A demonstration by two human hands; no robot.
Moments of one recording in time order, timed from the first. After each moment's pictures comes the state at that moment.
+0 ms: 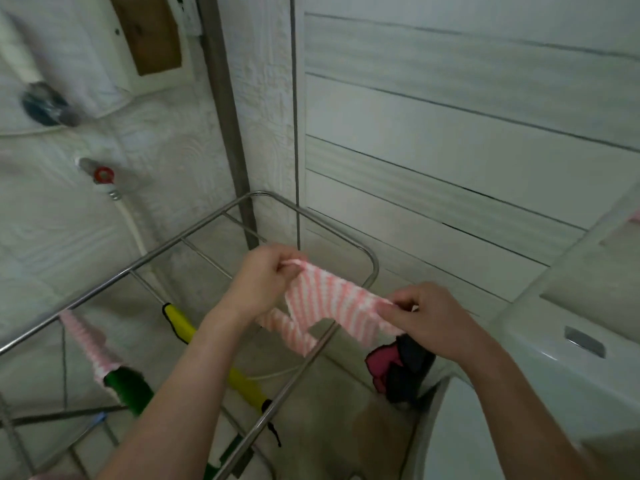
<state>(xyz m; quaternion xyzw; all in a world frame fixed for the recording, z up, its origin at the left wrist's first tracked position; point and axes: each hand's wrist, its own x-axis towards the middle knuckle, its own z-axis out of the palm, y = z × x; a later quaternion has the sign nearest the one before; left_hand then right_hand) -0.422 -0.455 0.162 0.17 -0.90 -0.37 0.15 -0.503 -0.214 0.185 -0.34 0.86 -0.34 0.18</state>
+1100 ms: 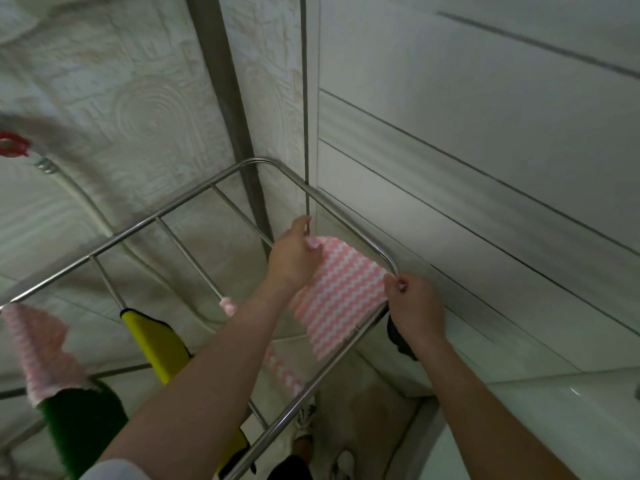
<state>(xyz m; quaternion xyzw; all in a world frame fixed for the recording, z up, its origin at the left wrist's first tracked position) -0.583 -0.496 0.056 0.36 -0.85 -0.37 0.08 -0.649 -0.305 0.042 -0.15 0.93 -0.32 0.13</state>
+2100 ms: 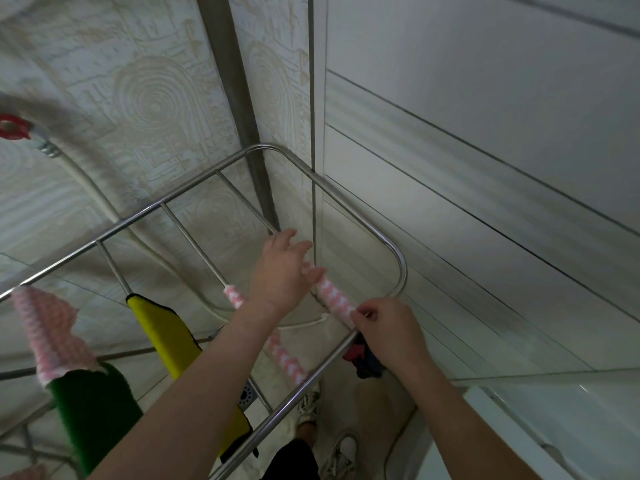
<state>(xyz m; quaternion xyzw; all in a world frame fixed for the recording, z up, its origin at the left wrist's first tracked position) -0.536 -0.485 0.050 0.31 -0.93 -0.22 0.04 -0.604 -0.305 0.044 -0.25 0.90 -0.26 0.24</state>
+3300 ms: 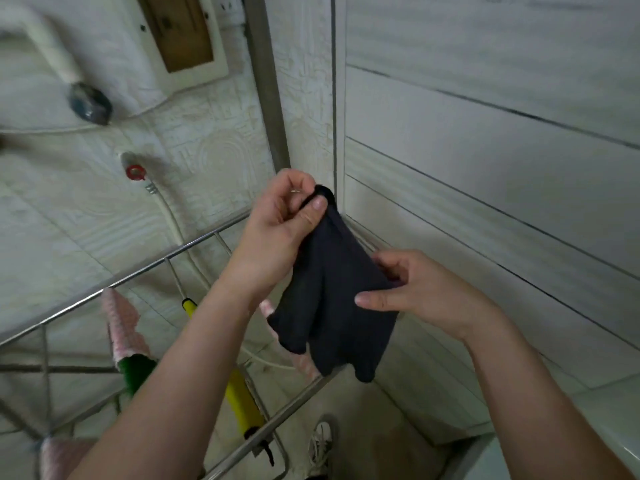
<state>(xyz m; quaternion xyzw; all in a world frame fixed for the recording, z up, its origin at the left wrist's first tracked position) -0.487 -0.436 0.236 0.11 -0.68 -0.65 0.32 -0.614 -0.281 0.205 -0.41 0.64 -0.47 0.44</state>
